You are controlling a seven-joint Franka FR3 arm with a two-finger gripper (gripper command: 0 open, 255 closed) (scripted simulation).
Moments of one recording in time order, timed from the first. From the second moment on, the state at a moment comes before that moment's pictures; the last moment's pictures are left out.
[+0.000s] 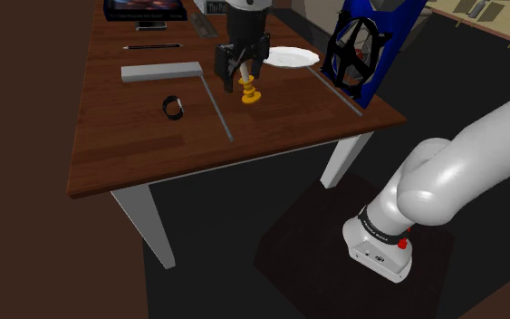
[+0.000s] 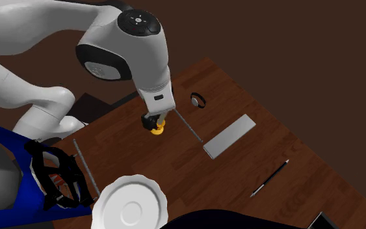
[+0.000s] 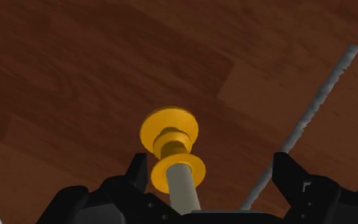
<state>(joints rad) 0.08 -0.25 0.26 -1.96 0.04 1.71 0.29</state>
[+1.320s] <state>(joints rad) 0.16 0.18 0.36 -1.54 -0.02 1.74 0.47</state>
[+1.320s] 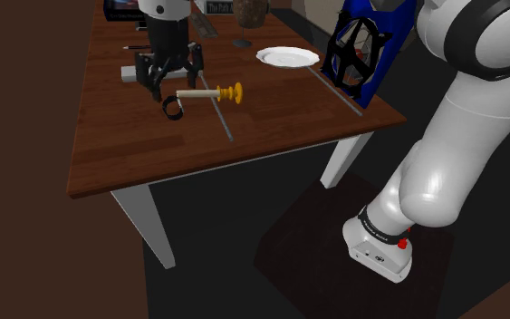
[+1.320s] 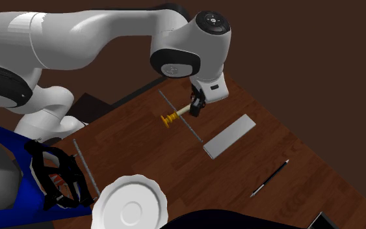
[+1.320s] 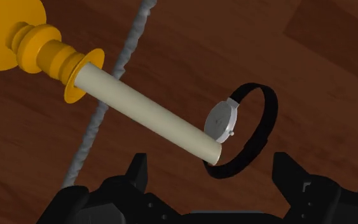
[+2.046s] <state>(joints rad) 0.16 0.18 0.36 -1.53 -0.02 1.74 0.47</state>
